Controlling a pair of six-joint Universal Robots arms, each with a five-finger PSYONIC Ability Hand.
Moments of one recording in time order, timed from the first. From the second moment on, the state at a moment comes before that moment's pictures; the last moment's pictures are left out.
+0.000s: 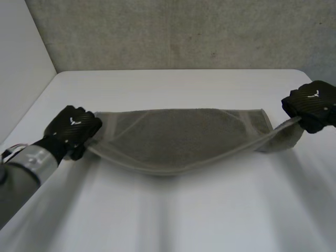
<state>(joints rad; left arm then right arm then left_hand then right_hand) 4.60 -1.73 -1.93 3.46 -1.12 3.77 1.49 -1.33 1.47 0.27 1.01 2.29 1.42 1.51 1.55 1.52 1.46 1.33 1.31 1.33 1.33 1.16</state>
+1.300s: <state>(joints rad) 4.44 -1.99 -1.62 3.48 -1.45 3.69 1.73 -1.04 1.46 -0.14 1.44 2.44 0.27 0.26 0.24 0.26 0.22 0.28 0.27 0.27 0.27 0.11</state>
